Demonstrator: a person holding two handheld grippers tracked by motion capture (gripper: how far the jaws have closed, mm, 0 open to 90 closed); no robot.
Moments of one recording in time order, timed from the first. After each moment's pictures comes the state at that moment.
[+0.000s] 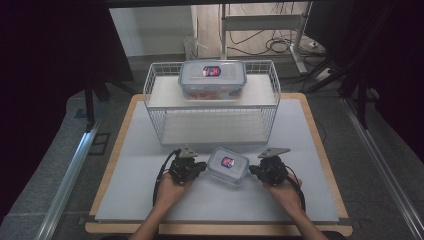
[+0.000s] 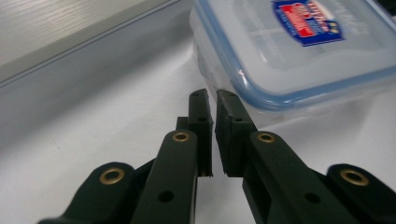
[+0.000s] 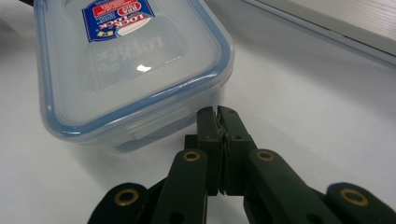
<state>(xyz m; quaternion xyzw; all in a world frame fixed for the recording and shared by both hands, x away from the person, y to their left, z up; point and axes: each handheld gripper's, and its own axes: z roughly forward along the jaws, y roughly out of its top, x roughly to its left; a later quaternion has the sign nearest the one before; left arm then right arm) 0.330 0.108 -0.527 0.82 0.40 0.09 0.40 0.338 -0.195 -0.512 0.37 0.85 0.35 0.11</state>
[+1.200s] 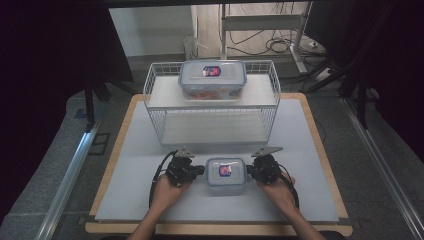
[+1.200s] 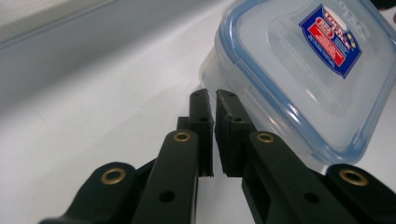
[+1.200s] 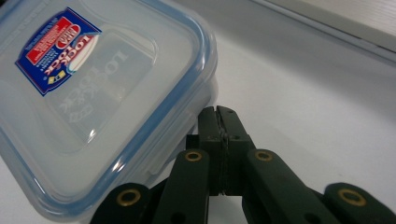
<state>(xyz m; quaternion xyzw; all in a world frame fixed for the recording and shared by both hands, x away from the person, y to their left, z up) 0.315 0.118 -0.519 0.83 0.40 0.05 0.39 0.341 -0.178 -0.516 0.37 0.86 0.35 0.10</state>
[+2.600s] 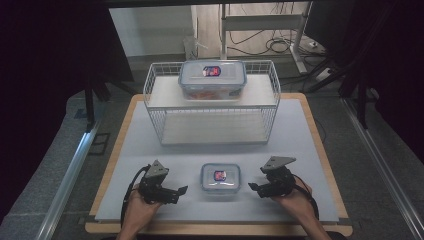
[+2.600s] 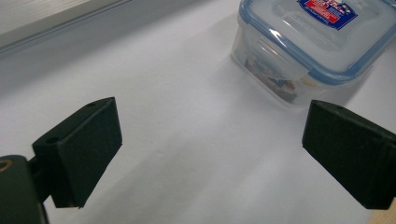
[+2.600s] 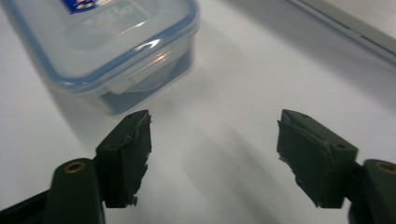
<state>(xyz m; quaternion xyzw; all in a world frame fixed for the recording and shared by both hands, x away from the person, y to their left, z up) 0.260 0.175 -0.516 0.81 0.41 0.12 0.40 0.310 -0.212 -0.504 0.30 0.88 0.35 0.12</state>
